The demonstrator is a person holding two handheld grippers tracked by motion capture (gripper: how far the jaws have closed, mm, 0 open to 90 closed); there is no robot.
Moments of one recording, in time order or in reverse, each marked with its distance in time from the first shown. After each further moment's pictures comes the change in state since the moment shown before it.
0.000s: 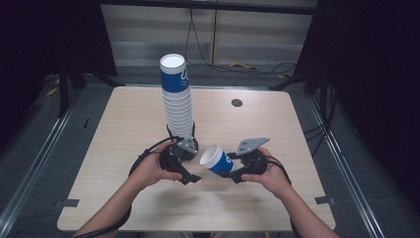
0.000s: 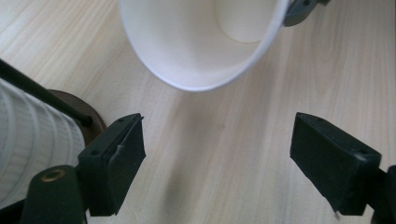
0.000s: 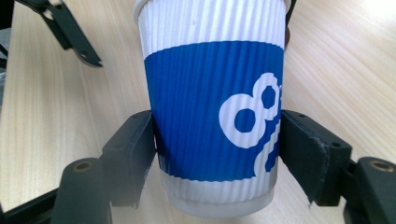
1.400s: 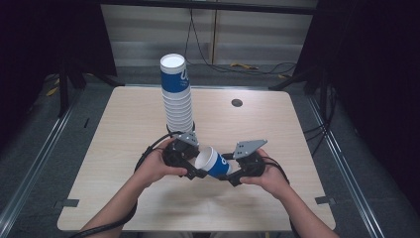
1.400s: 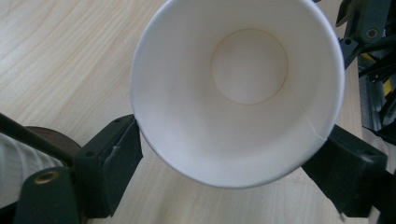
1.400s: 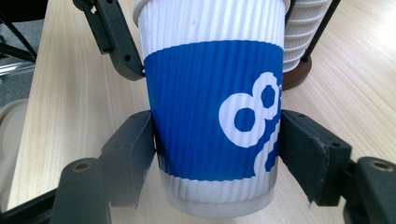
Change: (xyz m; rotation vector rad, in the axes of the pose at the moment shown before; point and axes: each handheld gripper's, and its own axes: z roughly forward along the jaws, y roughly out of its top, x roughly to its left) left arm 0.004 0.013 0.000 -0.119 -0.066 -0.051; right arm 0.011 0.008 0.001 -0.044 0.055 -0.098
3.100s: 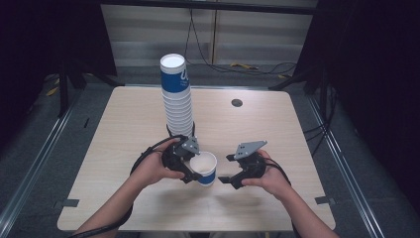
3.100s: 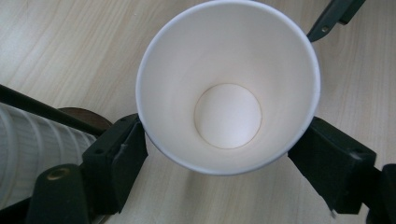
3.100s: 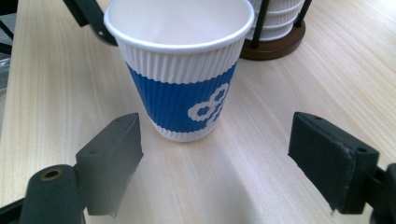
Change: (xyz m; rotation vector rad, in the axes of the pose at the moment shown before) left arm -0.010 -0.002 -0.003 0.149 0.108 0.146; right arm -0.004 -0.012 0.002 0.071 -0.032 0.060
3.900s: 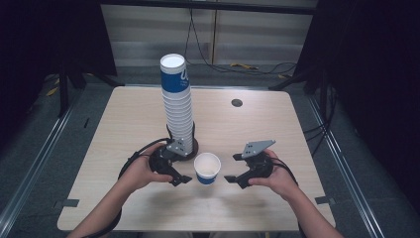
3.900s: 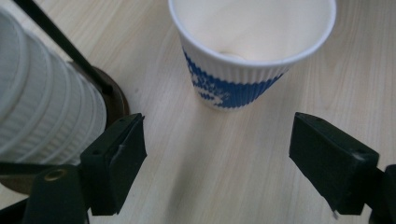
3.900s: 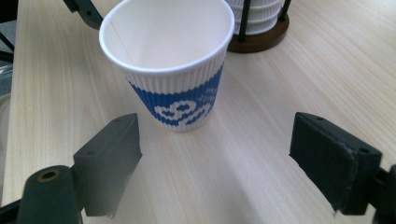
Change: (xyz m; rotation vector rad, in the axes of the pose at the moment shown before) left arm 0.004 -0.035 -0.012 -0.021 -0.004 -0.081; right arm -0.004 -0.008 -0.018 -0.005 -0.014 0.042
